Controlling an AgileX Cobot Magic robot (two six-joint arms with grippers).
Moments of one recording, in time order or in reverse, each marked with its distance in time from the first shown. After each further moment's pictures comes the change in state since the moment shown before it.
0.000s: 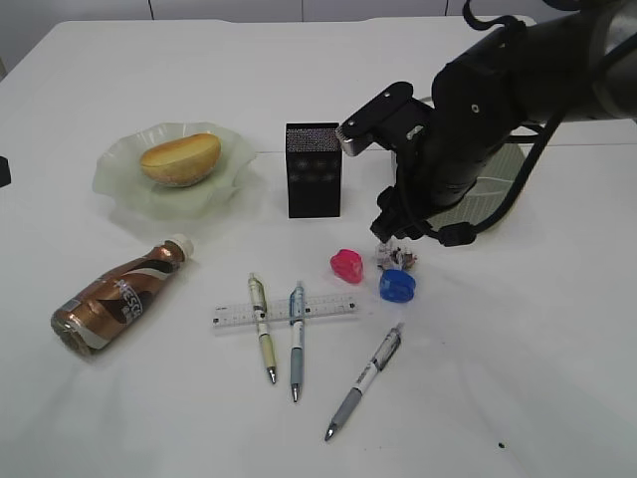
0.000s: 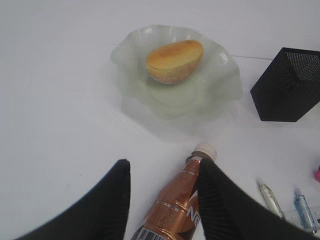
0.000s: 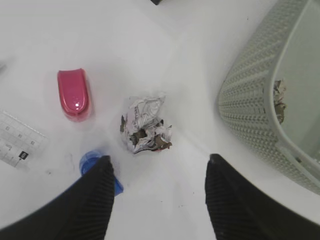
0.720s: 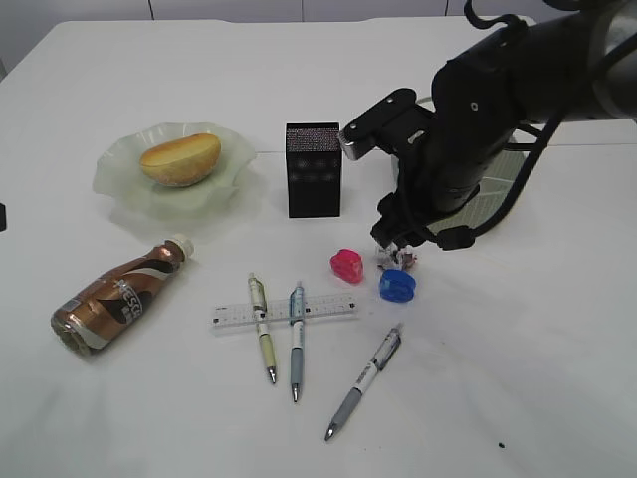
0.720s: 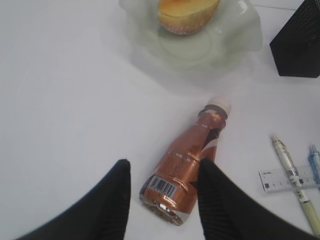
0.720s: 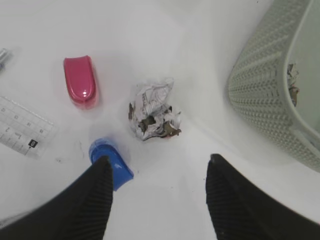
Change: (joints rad) left arm 0.000 0.000 0.000 -0.002 0.159 0.000; right arm 0.000 0.000 0.000 0.042 0.032 0.000
